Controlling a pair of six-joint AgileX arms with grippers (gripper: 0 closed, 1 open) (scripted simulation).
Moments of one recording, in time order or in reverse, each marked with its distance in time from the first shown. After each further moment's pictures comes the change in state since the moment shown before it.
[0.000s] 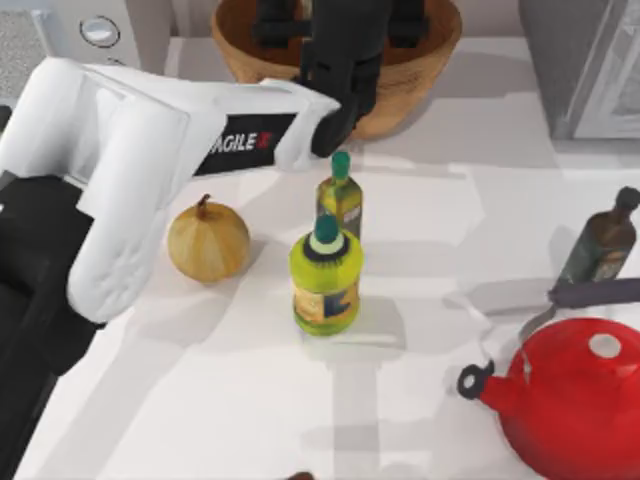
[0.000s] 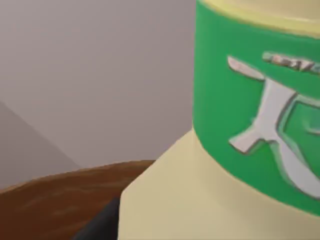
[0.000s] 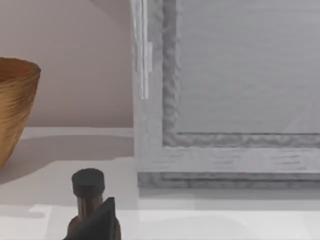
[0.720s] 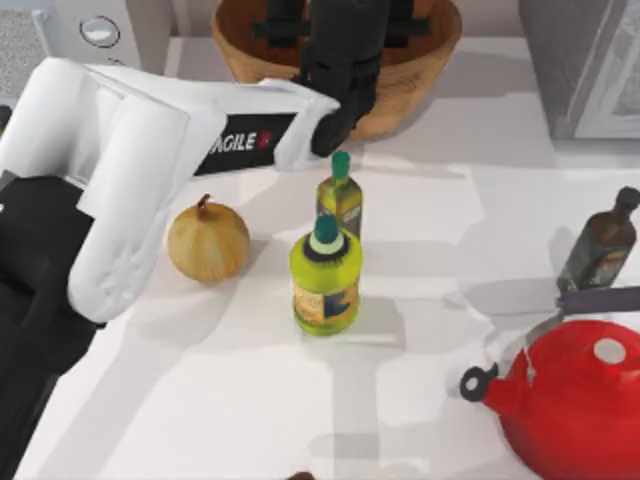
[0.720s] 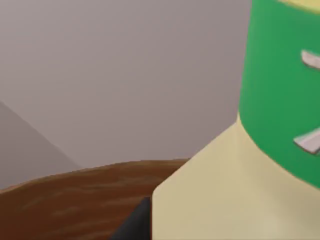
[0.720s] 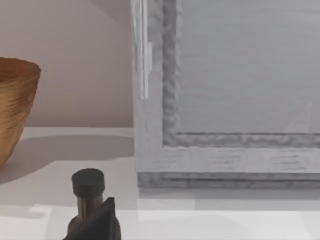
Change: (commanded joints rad) left arm 0.000 0.000 0.000 0.000 0.000 0.000; right arm 0.000 0.000 0.000 0.000 0.000 0.000
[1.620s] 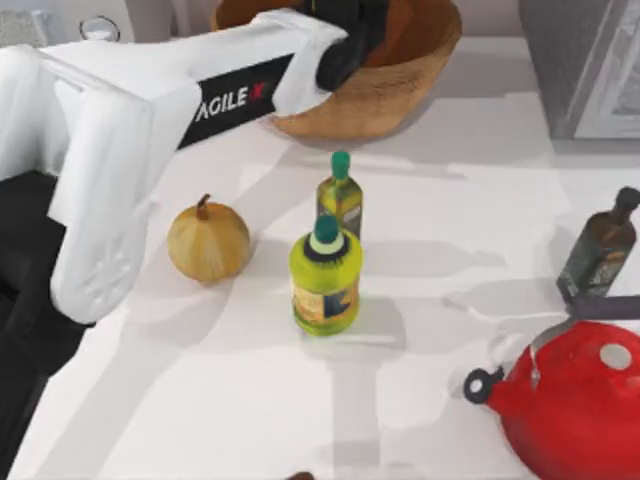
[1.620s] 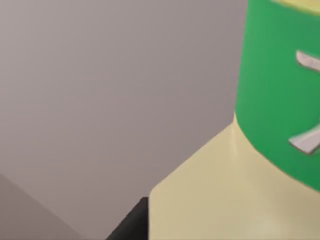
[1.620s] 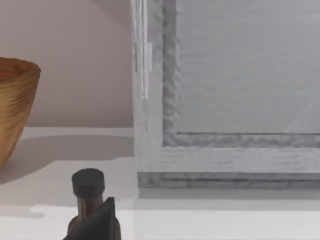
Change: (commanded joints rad) left arm -0.006 -0.052 0.176 -0.198 -0.004 -0.001; right arm 0.000 0.000 0.000 0.000 0.000 0.000
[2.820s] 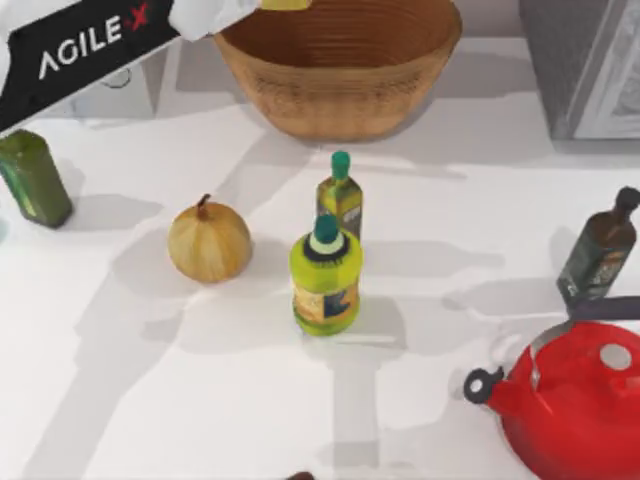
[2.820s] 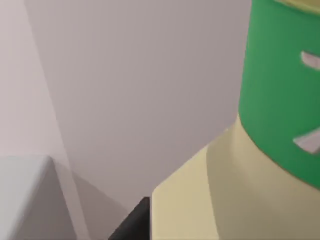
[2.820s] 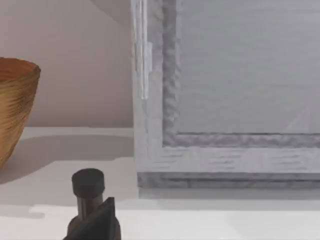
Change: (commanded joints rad) left arm 0.023 -0.384 -0.157 -0.317 -0.028 0.050; right arm 0.000 0.000 0.000 0.000 0.000 0.000
